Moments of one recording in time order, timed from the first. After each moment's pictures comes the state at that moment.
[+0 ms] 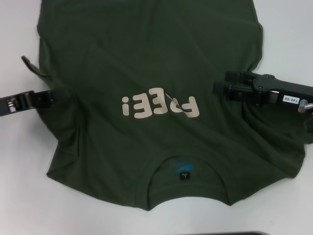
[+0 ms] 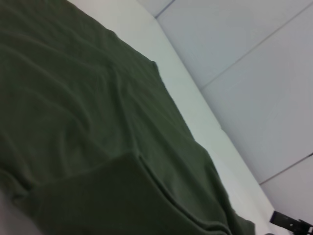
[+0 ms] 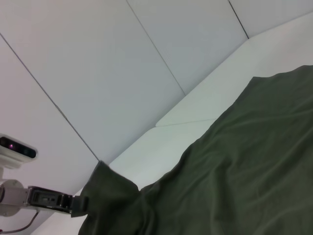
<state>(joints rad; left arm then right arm) -0.45 -2.04 0.37 0.64 2.22 1.66 -1.94 0.47 2.06 -0.49 -0.44 -2.01 -1.55 1.45</state>
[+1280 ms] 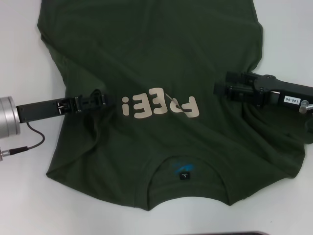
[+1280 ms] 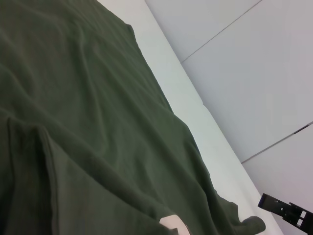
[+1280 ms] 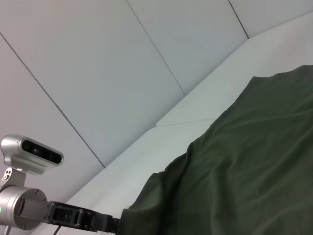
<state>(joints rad) -0.52 -2.12 0.45 0.56 2.22 1.55 -1.92 0.47 2.06 -0.49 -0.44 -2.01 -1.55 1.45</state>
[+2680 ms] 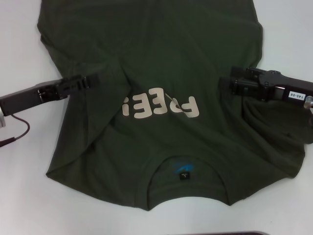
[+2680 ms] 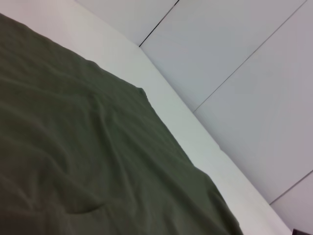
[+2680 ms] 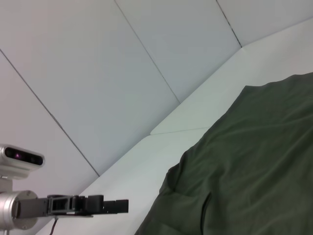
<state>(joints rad) -0.47 -2.11 0.46 0.56 2.07 1.49 -1.76 0.47 2.05 -0.46 -0.44 -2.01 -1.56 1.46</state>
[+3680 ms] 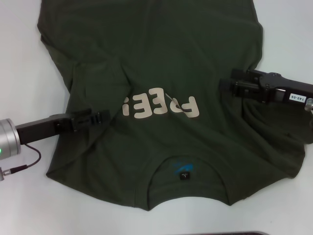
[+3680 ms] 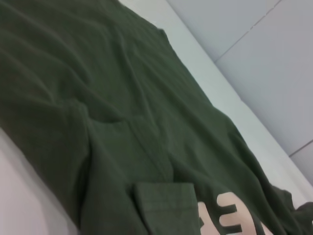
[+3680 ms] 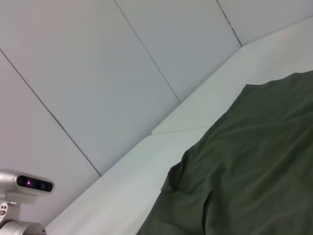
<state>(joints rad) -0.42 -2.12 0.60 0.52 2.08 1.39 -1.75 0.46 2.05 -0.46 -0.44 -2.01 -1.56 1.46</state>
